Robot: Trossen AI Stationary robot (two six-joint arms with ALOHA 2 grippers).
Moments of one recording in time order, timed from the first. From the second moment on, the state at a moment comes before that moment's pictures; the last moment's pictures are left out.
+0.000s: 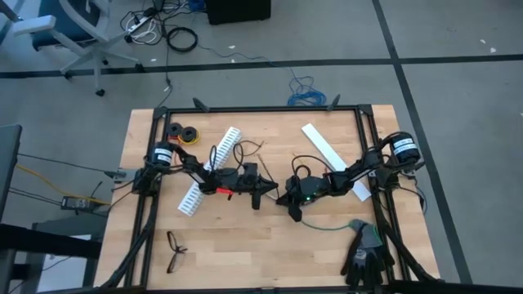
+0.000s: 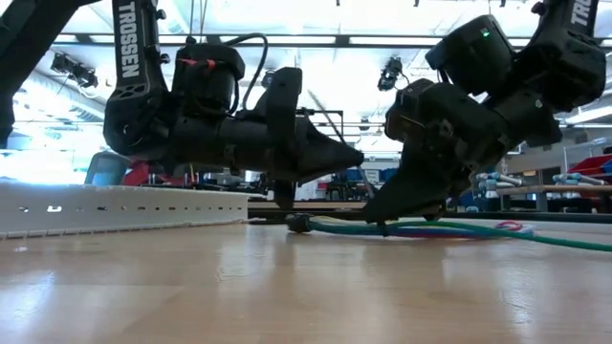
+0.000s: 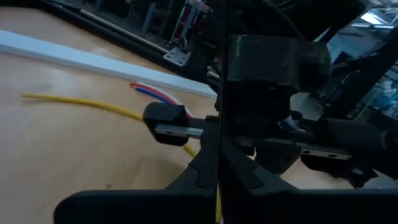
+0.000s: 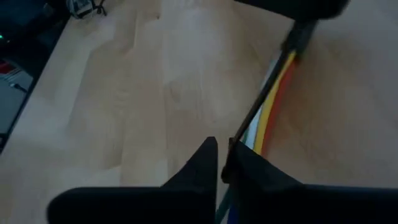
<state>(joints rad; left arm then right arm) -0.03 2.10 0.71 1.36 -0.07 -0.46 0.19 1.79 0.53 0.76 0.00 0.52</state>
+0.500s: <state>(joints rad) -0.03 2.10 0.71 1.35 0.13 -0.45 0.12 1.71 0.52 0.70 -0.05 0.52</state>
